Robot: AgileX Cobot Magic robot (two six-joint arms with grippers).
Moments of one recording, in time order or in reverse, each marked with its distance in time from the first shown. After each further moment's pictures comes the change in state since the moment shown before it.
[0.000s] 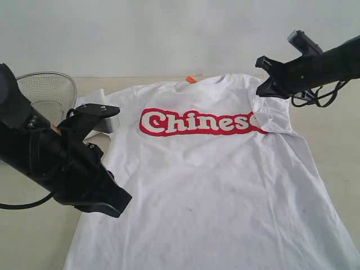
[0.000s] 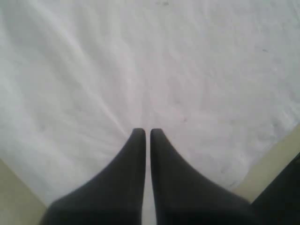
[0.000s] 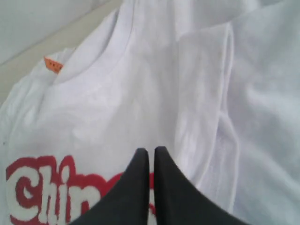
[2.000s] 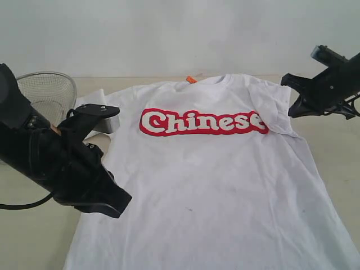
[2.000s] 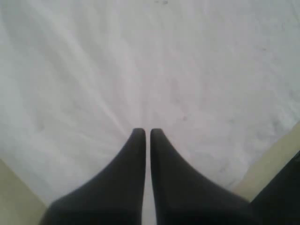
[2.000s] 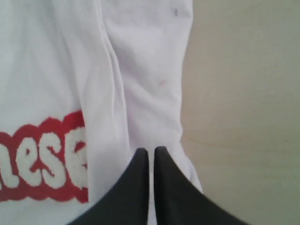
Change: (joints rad) left arm 0.000 0.000 0.000 0.000 0.002 0.000; right arm -0.069 -0.069 0.077 -0.429 0.050 0.325
